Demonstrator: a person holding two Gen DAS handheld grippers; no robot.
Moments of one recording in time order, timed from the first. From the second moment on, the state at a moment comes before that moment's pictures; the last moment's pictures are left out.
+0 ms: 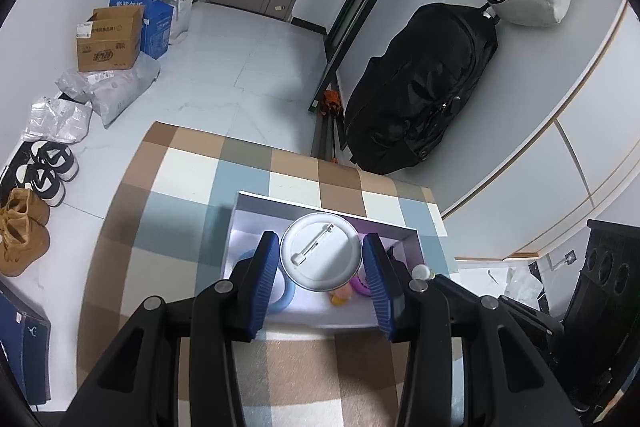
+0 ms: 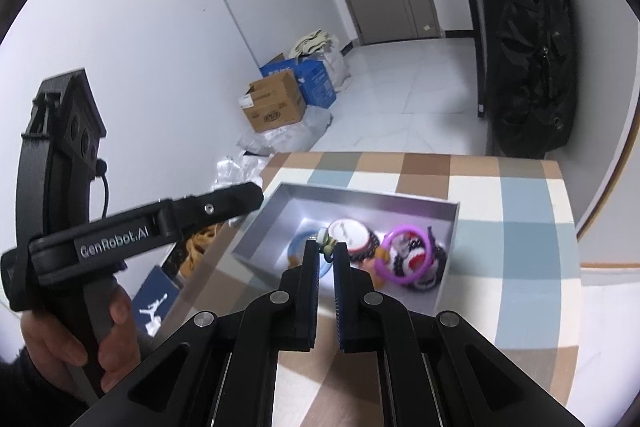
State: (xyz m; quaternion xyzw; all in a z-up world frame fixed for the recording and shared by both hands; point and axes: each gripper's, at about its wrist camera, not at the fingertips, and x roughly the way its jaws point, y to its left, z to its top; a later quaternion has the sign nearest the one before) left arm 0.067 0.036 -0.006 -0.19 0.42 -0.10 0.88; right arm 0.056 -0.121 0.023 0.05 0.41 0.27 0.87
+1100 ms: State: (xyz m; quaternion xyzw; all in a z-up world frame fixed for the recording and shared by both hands) left arm 0.068 0.028 0.004 -0.15 0.40 -0.05 0.90; right arm 0.066 -0.158 0.025 0.11 0.38 0.25 0.88
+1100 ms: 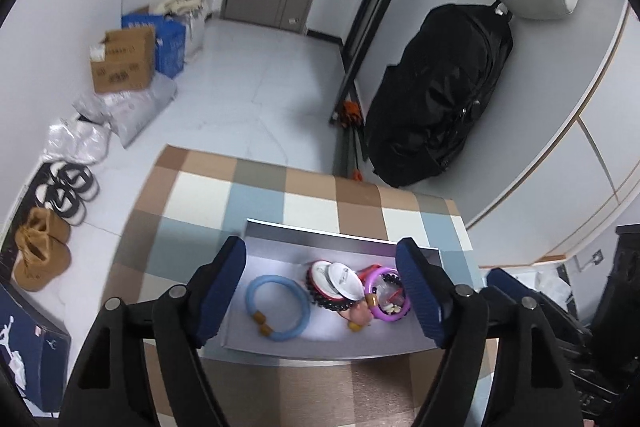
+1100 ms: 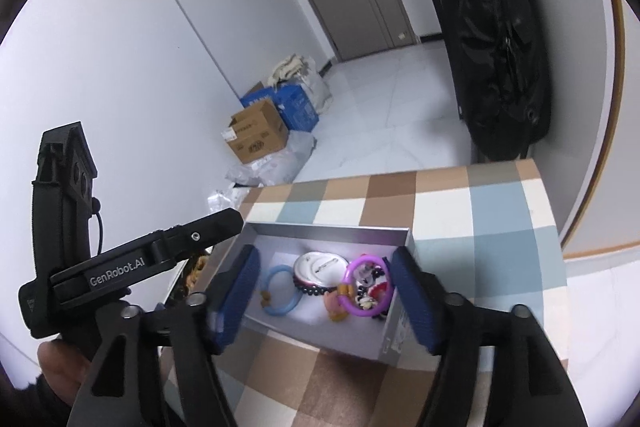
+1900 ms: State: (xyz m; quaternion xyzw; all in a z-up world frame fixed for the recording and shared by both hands) left arm 0.014 0.015 0.025 -0.07 0.31 0.00 0.95; right arm 0.015 -0.163 0.042 0.08 0.31 0.25 0.91
